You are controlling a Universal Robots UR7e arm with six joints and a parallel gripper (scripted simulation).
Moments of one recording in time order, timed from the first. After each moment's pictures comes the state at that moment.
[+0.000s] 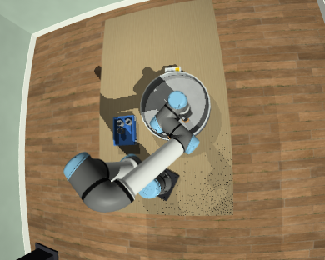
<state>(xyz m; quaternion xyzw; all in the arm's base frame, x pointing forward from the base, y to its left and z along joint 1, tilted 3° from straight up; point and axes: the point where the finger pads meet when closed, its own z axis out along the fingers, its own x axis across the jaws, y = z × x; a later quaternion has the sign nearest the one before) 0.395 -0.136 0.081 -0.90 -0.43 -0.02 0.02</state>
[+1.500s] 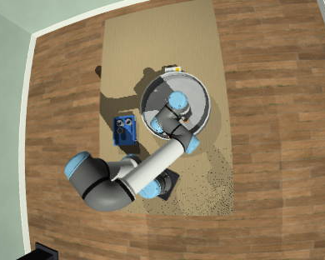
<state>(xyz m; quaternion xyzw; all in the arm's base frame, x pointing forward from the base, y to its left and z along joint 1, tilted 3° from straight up) 0.395 -0.135 0.076 -0.90 -0.43 -0.02 0.02</state>
